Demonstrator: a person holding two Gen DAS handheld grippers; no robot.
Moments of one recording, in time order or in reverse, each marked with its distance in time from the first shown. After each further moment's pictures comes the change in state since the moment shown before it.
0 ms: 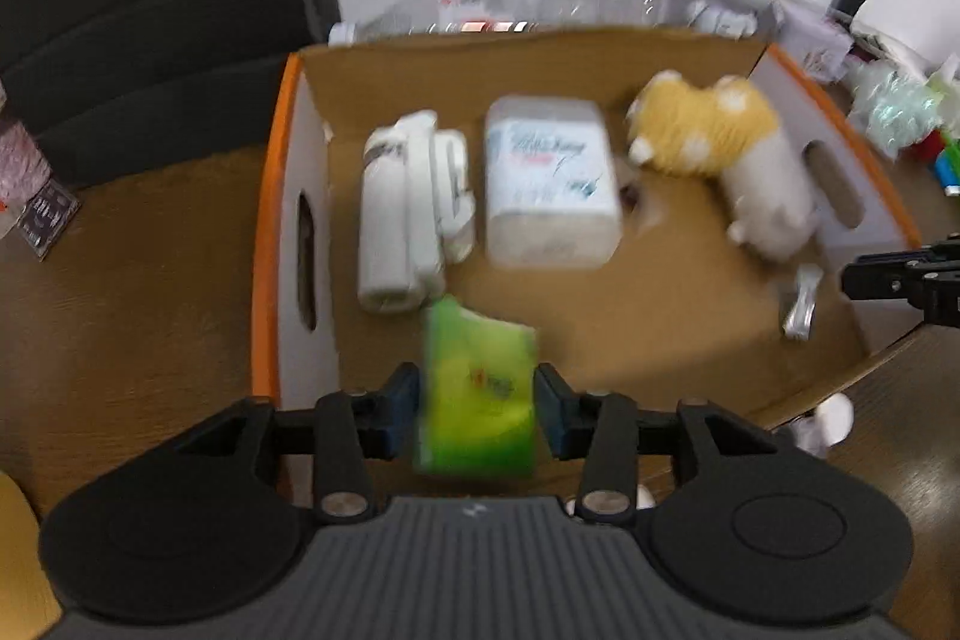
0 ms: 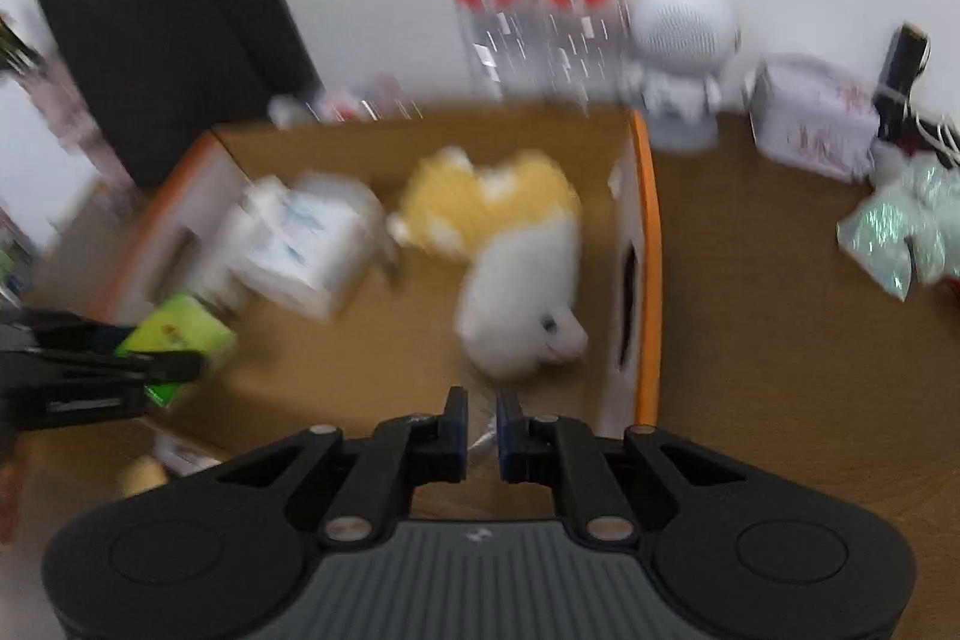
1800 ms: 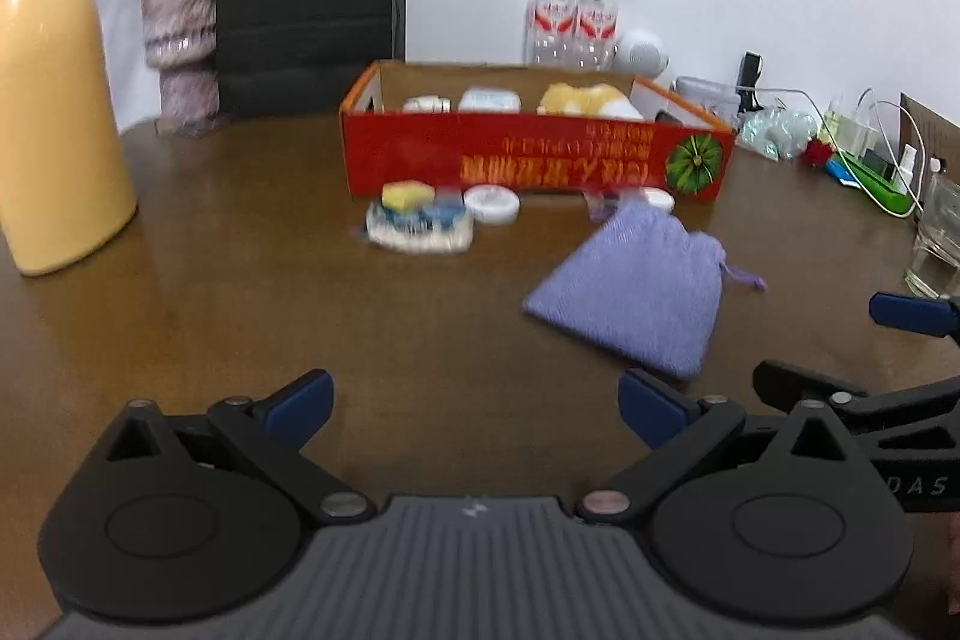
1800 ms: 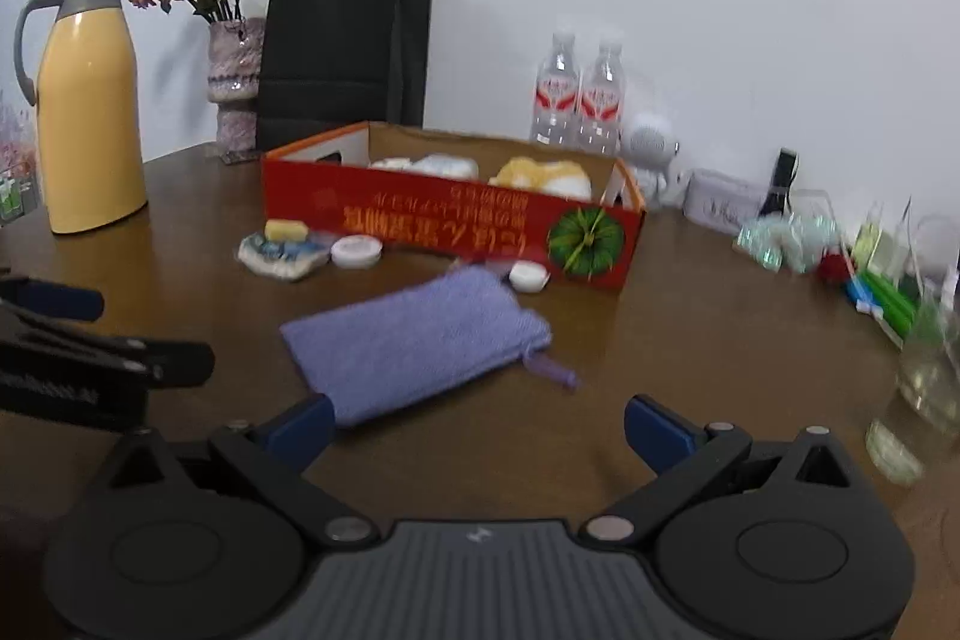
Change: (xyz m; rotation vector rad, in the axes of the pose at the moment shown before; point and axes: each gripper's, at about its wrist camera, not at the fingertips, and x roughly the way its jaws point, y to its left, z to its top) left arm -0.112 -0.079 -0.304 -0.121 -0.449 0.073; right arm -0.092 0.077 -0.315 -0.189 -0.524 -0.099
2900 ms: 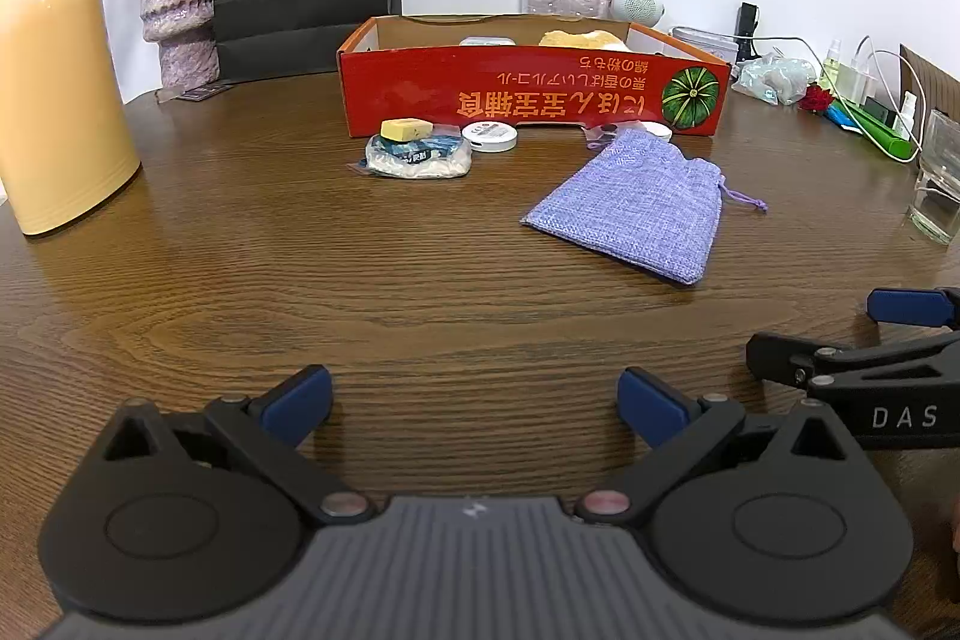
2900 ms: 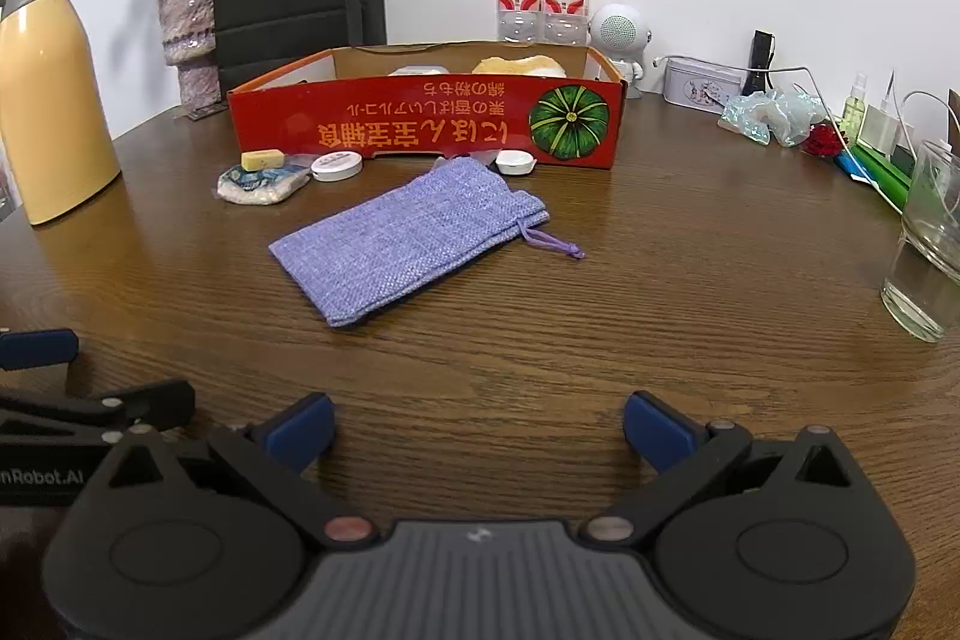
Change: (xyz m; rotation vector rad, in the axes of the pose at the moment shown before) left arm -0.001 -0.005 -0.025 0.041 0.060 0.021; right arm 0.007 -0.001 -0.023 0.127 0.154 -0.018
